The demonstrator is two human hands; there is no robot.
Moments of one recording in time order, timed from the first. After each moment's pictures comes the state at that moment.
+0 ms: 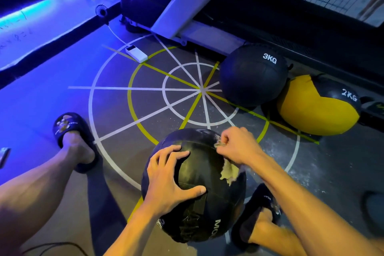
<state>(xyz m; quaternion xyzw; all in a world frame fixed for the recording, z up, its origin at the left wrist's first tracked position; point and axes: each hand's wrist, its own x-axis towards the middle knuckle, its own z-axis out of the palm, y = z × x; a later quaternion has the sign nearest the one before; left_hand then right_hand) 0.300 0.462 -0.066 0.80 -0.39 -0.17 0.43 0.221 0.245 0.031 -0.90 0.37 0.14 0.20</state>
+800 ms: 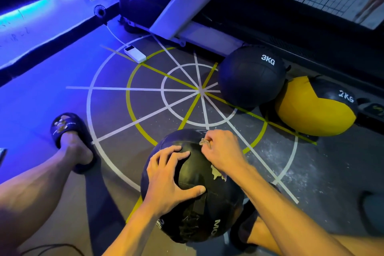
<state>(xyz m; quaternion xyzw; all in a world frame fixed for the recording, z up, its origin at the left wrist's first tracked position) 0.300 0.459 -0.067 0.80 -0.40 -0.17 0.42 0.233 0.276 0.016 -0.92 0.34 0.04 0.19</state>
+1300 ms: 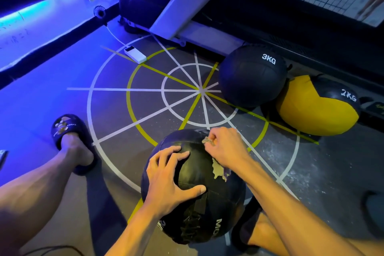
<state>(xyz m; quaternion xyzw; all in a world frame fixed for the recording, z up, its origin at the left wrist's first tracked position) 0.299 0.457 -0.068 0.80 -0.39 -0.16 0.43 0.237 0.264 0.019 -0.91 0.35 0.07 0.19</state>
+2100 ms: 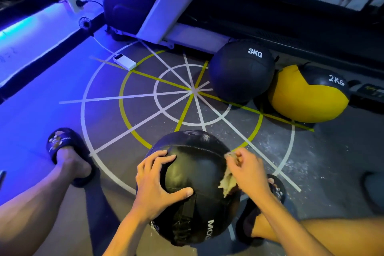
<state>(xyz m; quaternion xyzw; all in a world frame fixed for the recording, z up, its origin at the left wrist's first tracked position) 0.313 0.474 -0.070 0.79 -0.38 -0.20 0.44 0.139 0.275 -0.010 -0.81 0.51 -0.06 0.30</state>
